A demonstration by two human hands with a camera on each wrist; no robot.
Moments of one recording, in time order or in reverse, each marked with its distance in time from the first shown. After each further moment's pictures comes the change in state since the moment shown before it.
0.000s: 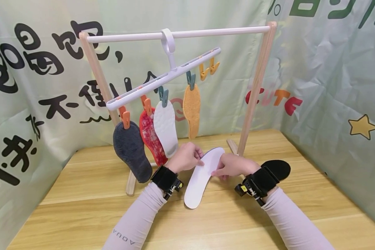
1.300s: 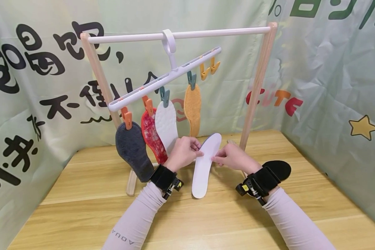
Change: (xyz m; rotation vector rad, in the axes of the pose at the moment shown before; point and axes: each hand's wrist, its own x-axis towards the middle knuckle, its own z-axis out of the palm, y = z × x) left_hand 0.001 0.002 -0.009 -0.120 0.215 -0.033; right_hand 0.007 0.004 -0.007 0.012 0.345 -0.067
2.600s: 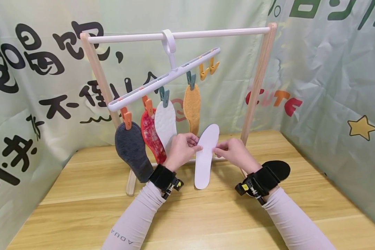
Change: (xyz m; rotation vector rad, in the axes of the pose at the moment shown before) left_hand 0.001 0.003 -0.003 -0.108 0.149 0.045; right_hand 0.001 -0.003 -0.006 0.115 0.174 0.072
